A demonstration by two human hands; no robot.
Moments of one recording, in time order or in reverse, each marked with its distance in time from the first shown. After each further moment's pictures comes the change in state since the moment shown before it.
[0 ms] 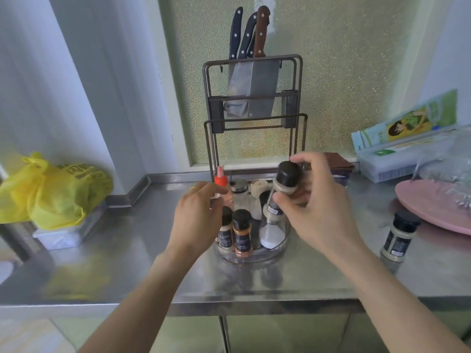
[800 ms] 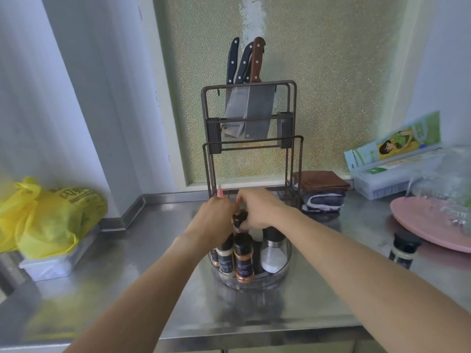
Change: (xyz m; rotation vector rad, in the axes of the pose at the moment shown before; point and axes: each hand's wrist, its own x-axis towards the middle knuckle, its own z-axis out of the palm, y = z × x) left_hand 0.062 0.012 0.009 0.322 -0.453 0.187; right_hand 0.103 0.002 0.096 -0.541 -0.626 -0.059
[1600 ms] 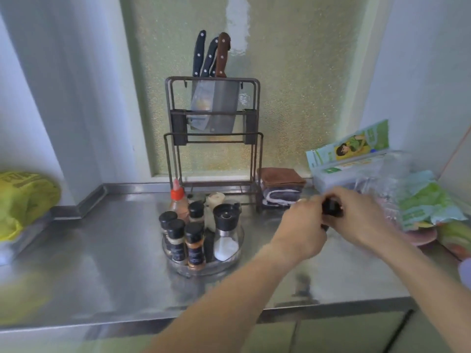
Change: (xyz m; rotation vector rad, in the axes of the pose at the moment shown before) left_hand 0.015 0.234 0.041 -0.560 0.037 0.224; right_hand -0.168 0.179 -0.056 0.019 0.323 0.424
